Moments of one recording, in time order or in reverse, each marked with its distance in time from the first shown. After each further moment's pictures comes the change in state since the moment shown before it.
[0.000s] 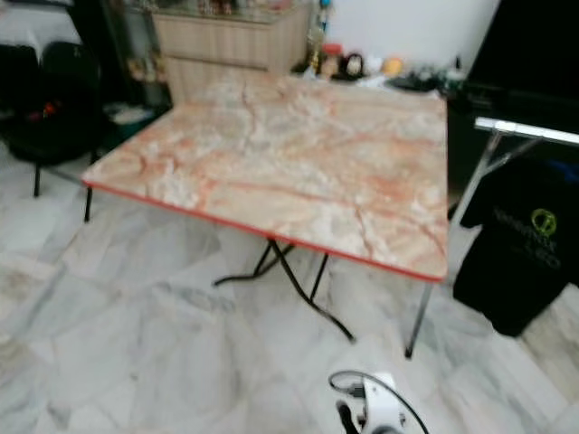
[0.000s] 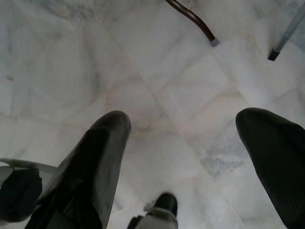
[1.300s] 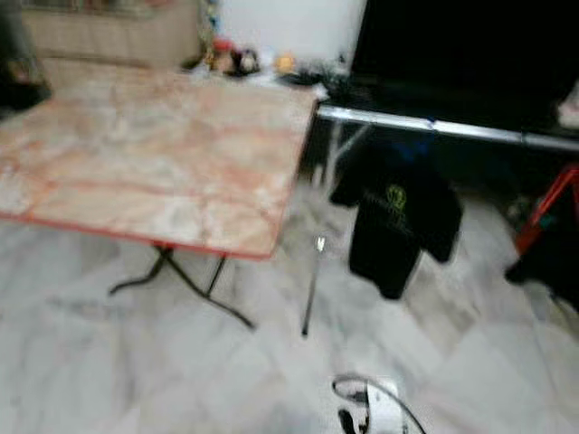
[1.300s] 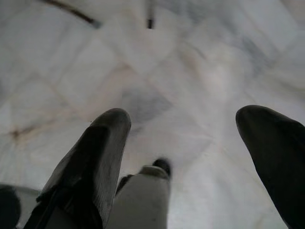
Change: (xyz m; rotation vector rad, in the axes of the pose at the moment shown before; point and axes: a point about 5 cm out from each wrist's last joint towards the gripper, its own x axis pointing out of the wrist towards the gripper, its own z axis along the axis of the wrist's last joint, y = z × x) left arm -0.004 0.010 -0.010 0.060 0.034 0.010; right arm -0.002 0.001 -0.007 0.053 0.015 -0.011
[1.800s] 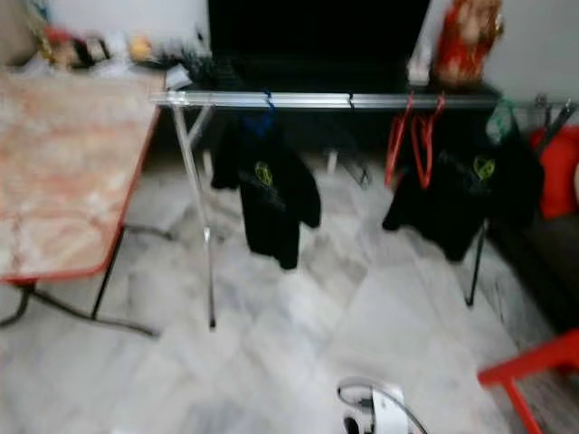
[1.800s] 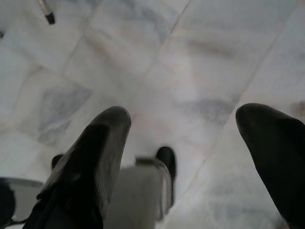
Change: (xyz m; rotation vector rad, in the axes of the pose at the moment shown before) left arm 0.006 -0.012 0.014 -0.002 -0.027 -0.015; right arm -0.002 -0.005 -0.004 0.004 0.011 -0.015
